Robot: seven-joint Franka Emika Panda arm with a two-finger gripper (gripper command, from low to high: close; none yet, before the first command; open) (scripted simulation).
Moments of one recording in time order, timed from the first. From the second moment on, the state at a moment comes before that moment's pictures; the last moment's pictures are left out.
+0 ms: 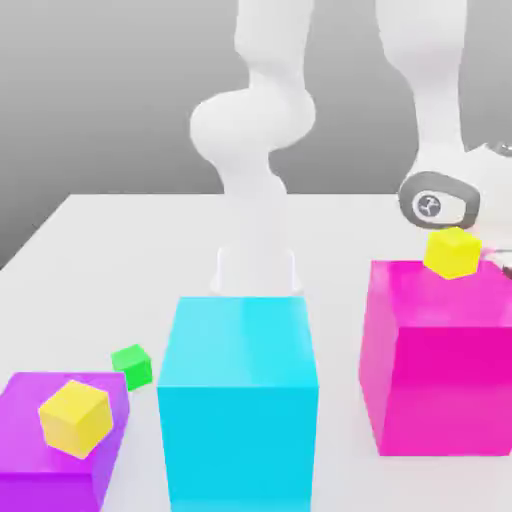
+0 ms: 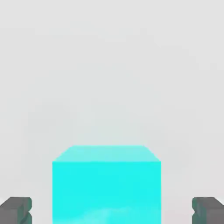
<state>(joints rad) 0.88 0.29 0.11 -2.69 -0.18 2.98 -0.21</state>
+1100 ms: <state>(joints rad) 0.72 -0.51 0.04 -2.55 0.02 2.04 -0.28</state>
